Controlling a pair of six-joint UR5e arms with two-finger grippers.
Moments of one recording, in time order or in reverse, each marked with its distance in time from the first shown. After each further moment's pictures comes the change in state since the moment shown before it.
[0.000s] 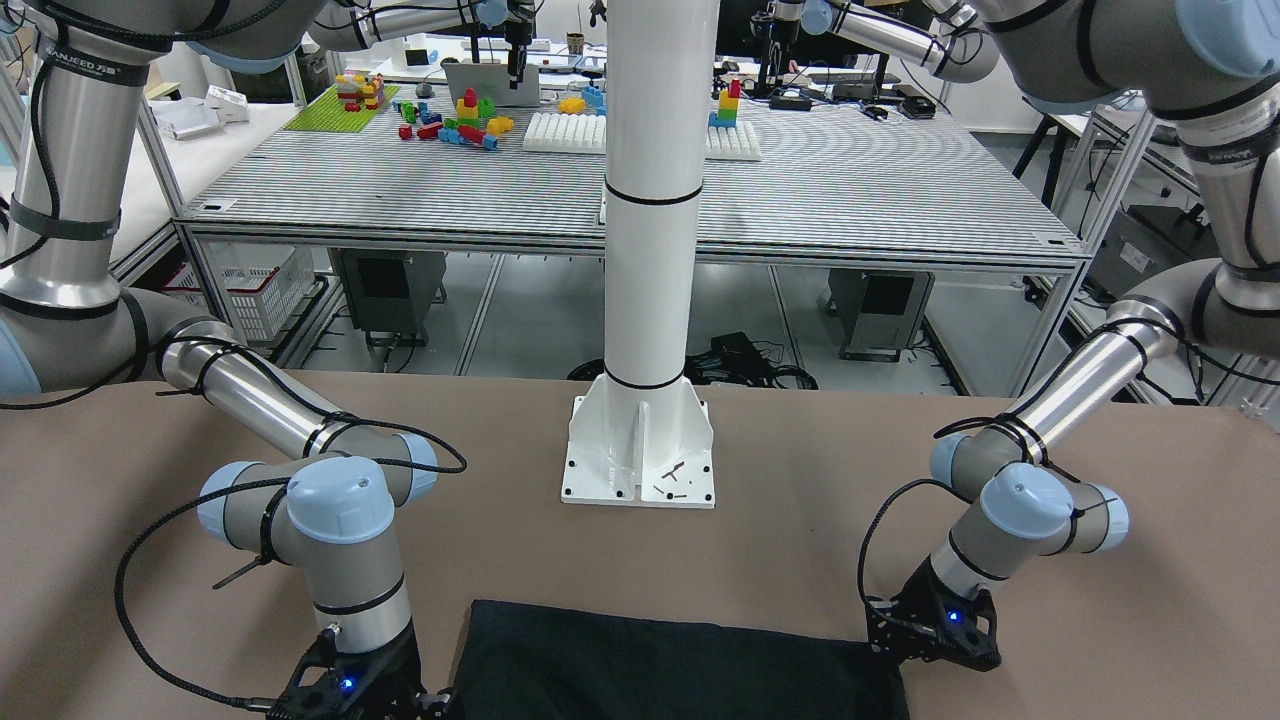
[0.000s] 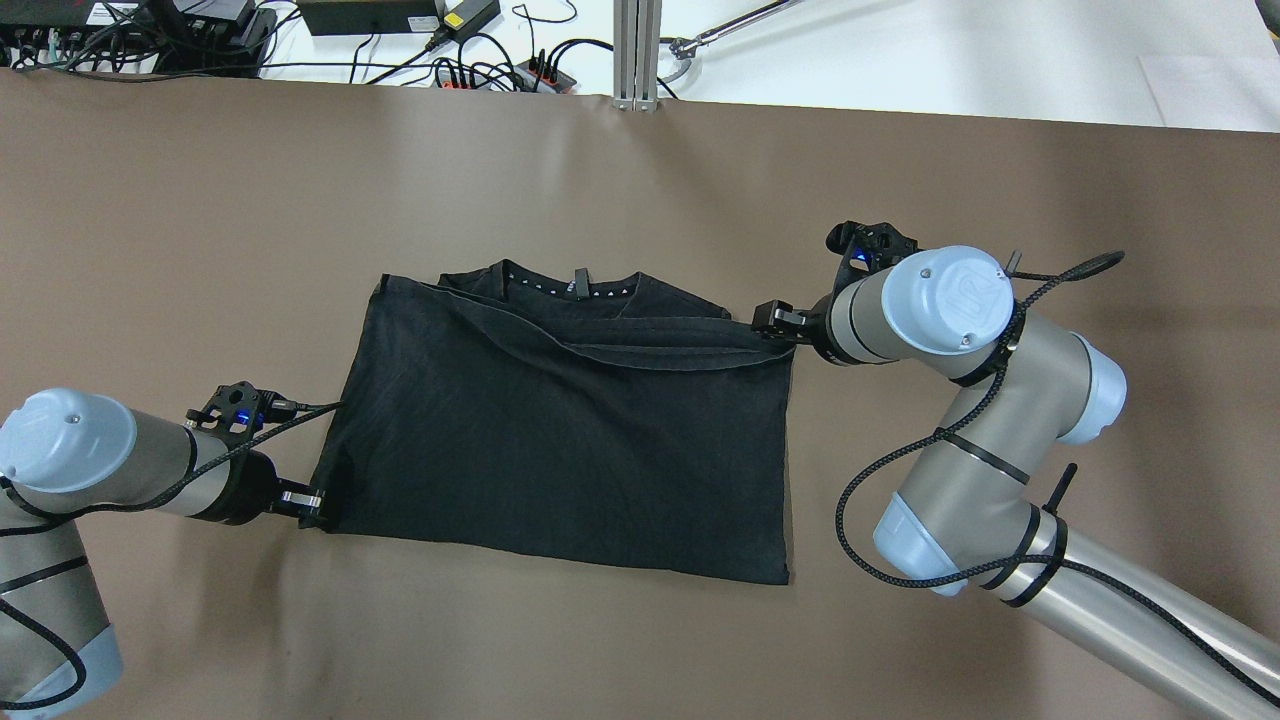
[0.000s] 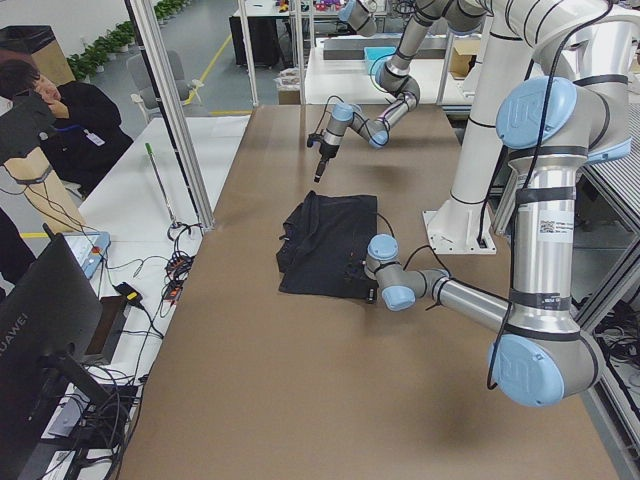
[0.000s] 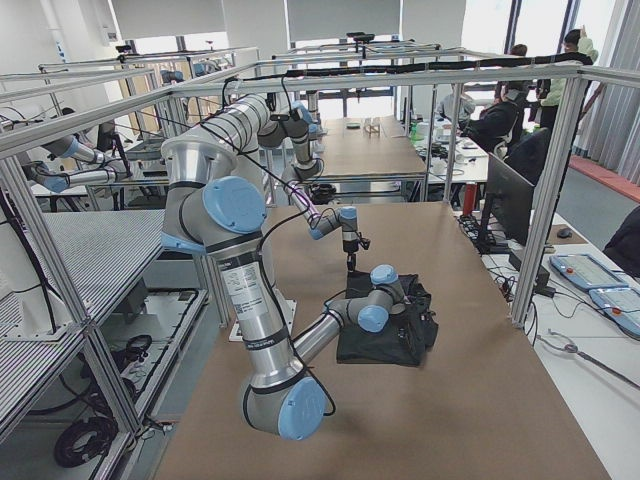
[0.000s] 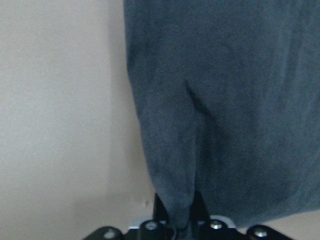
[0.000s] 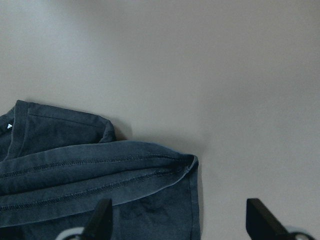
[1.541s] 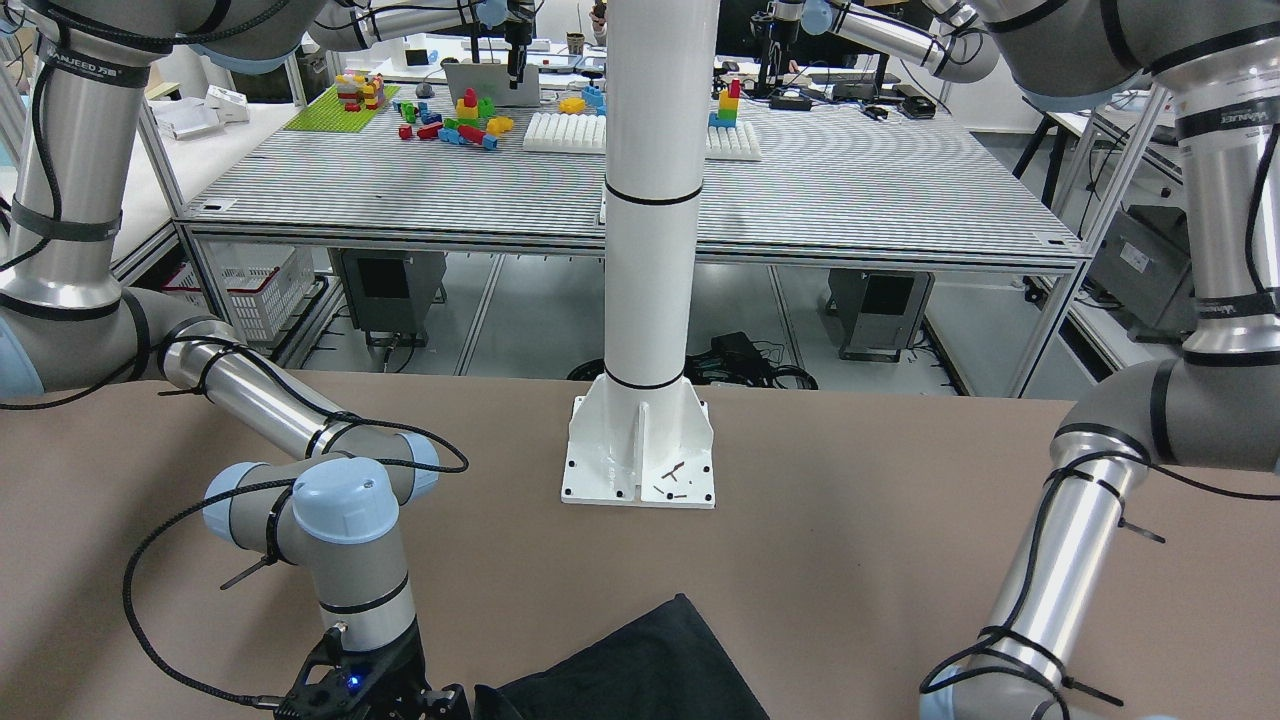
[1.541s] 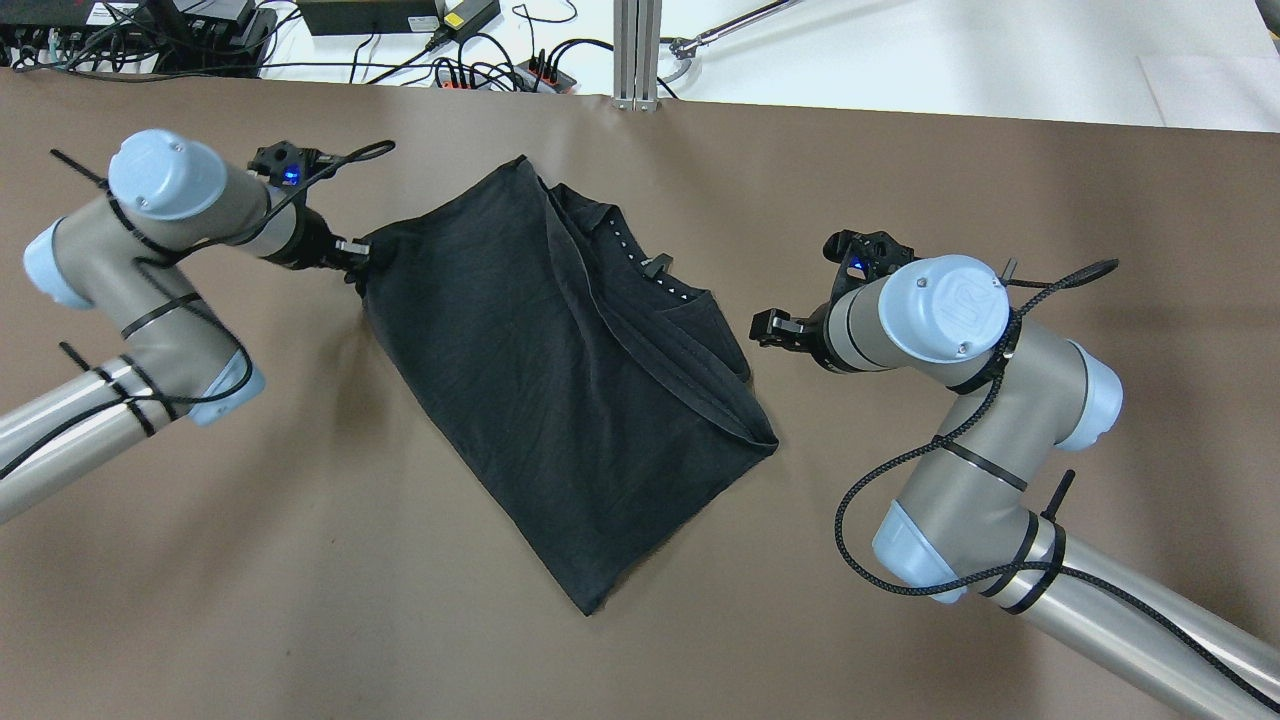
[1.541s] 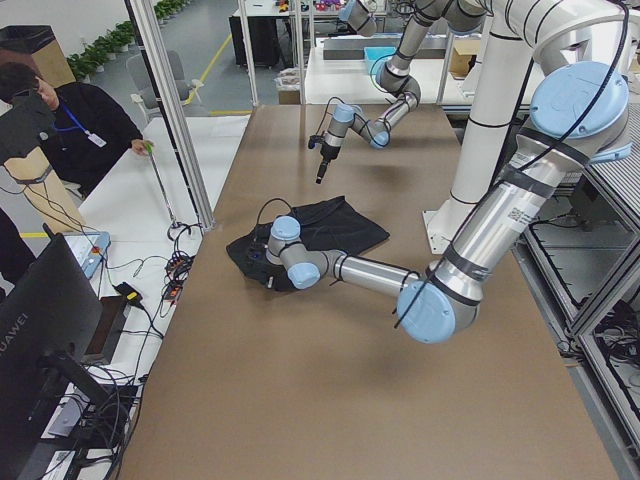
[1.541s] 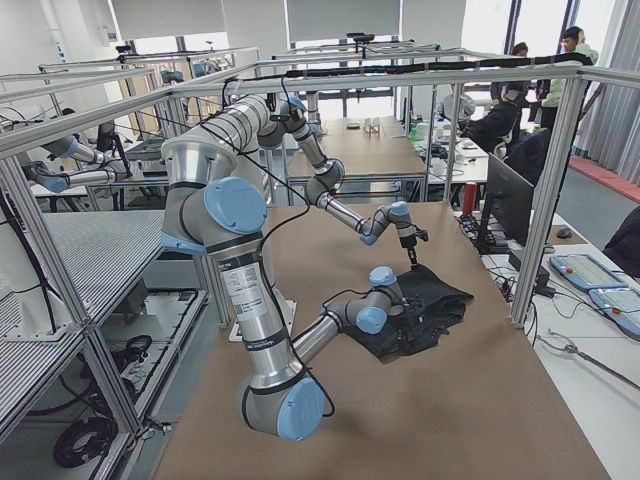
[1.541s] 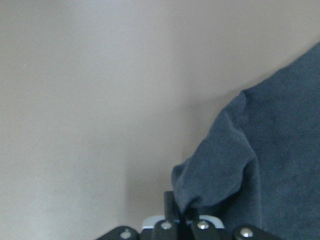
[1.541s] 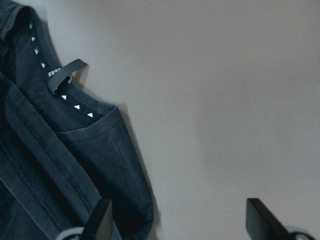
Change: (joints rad) left arm -0.356 -0.743 0.831 0.021 0.014 0.160; right arm -0.012 -0.006 0.000 0.004 -0.001 0.002
